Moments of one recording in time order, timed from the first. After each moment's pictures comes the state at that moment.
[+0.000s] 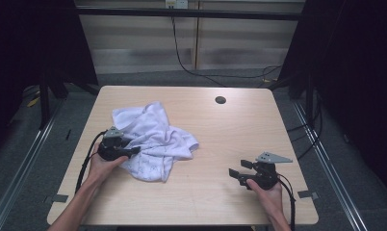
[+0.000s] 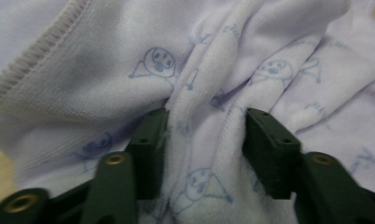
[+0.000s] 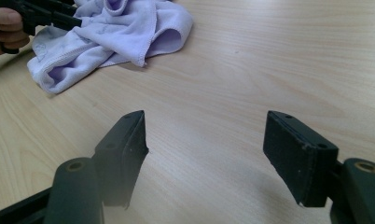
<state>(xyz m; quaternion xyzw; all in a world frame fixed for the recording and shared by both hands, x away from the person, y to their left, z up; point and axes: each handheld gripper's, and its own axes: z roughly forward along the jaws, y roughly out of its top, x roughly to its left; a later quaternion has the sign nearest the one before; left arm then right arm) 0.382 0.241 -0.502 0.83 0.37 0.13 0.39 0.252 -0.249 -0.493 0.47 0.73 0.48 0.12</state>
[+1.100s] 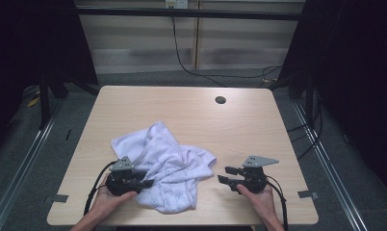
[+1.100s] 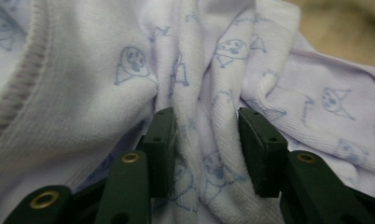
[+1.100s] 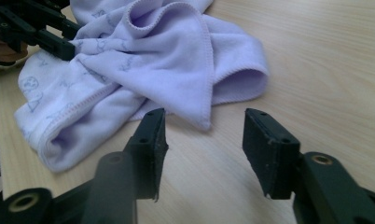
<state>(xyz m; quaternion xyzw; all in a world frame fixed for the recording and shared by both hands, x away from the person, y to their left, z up) 0.274 0.198 -0.498 0.85 0.31 0.02 0.43 0.248 -0.217 -0.493 0.40 0.78 0.48 0.08</state>
